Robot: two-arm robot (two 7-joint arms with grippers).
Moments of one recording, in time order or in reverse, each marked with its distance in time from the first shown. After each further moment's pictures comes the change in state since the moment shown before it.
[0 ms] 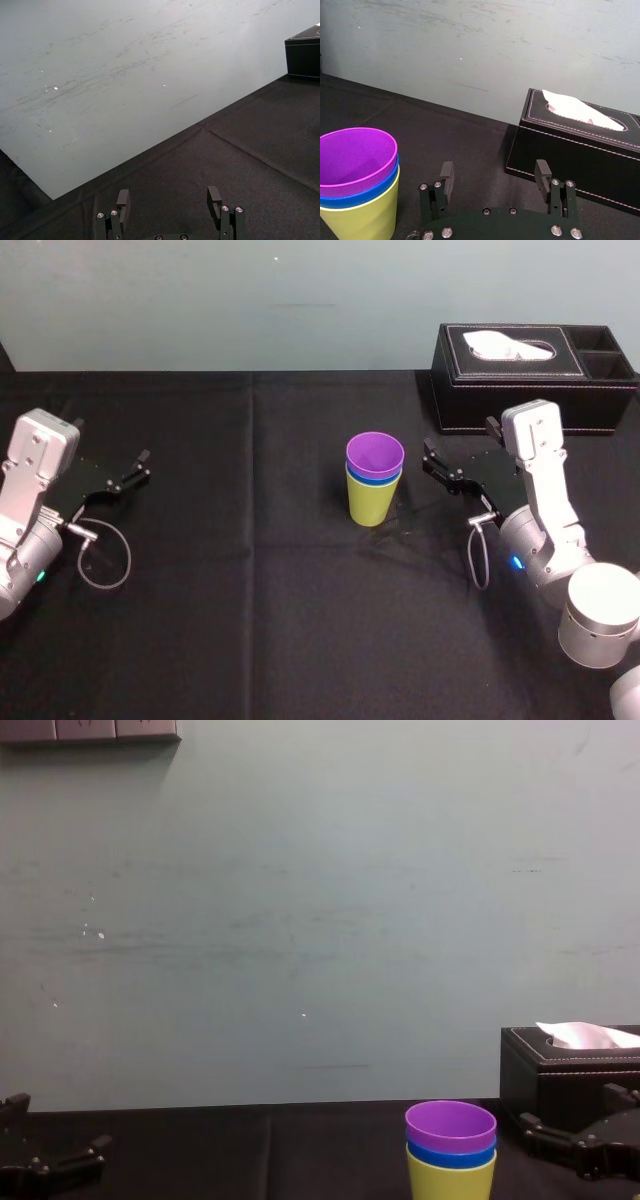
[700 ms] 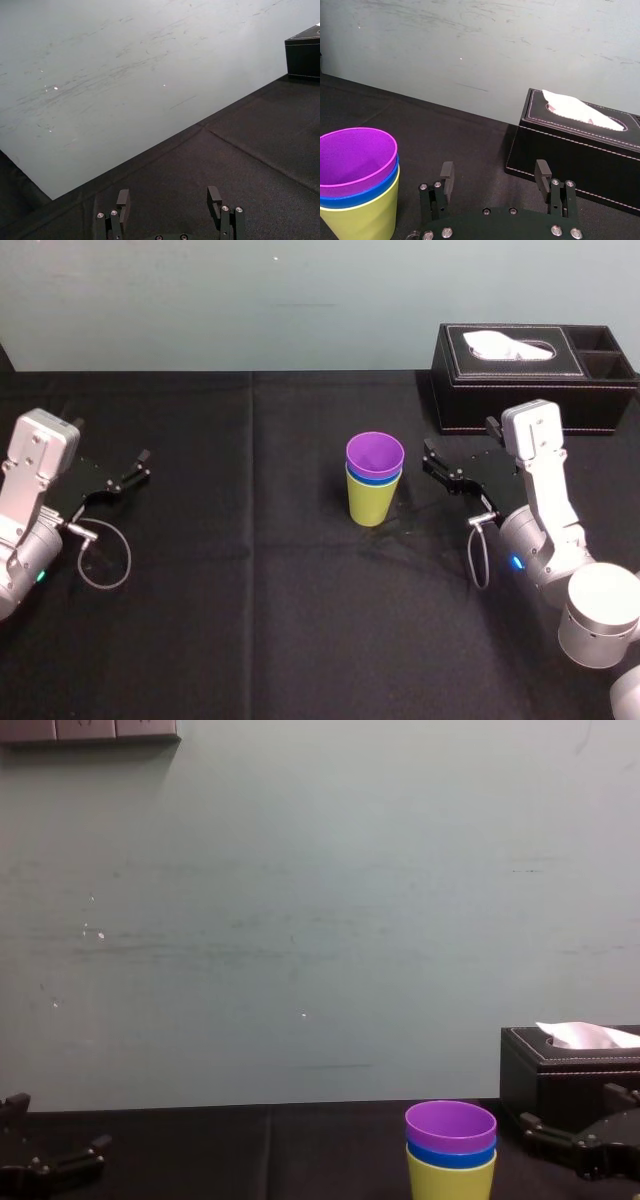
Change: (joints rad) left arm 0.000 0.000 0.000 0.000 0.000 0.000 0.000; right arm 0.000 0.000 0.000 0.000 0.000 0.000 0.000
